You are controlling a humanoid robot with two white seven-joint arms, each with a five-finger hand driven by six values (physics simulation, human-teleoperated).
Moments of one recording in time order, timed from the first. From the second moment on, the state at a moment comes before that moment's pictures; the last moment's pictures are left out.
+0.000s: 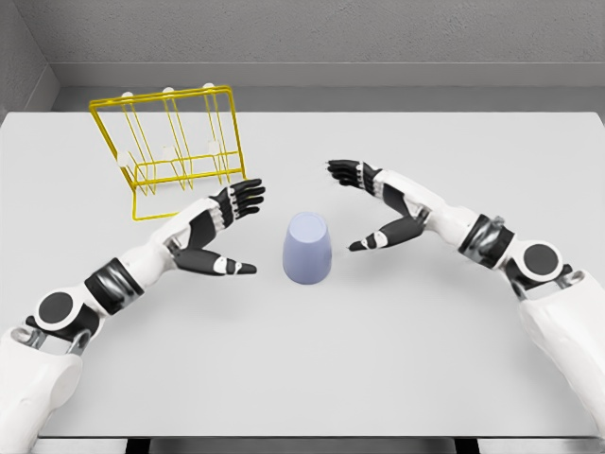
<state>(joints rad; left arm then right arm) -0.17 0.40 -0.34 -1.54 0.49 -0.08 -0.52 -0.42 -0.45 0.47 -1.30 -0.39 -0.27 0.61</state>
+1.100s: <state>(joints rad) -0.21 0.29 -0.38 -1.40 0.43 -0.08 -0.53 -0.46 -0.91 0.37 -1.41 -0.31 -0.26 0.61</state>
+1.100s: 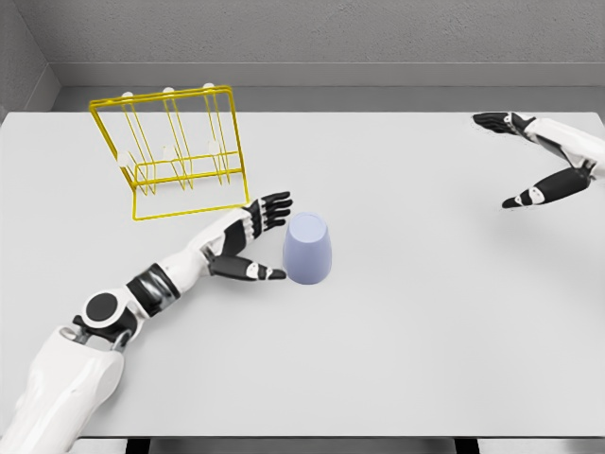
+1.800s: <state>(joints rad) -0.21 0.23 -0.41 -1.40 0.39 -0.08 -0.53 -0.52 -0.94 0.43 -1.43 -0.31 -0.24 0.61</state>
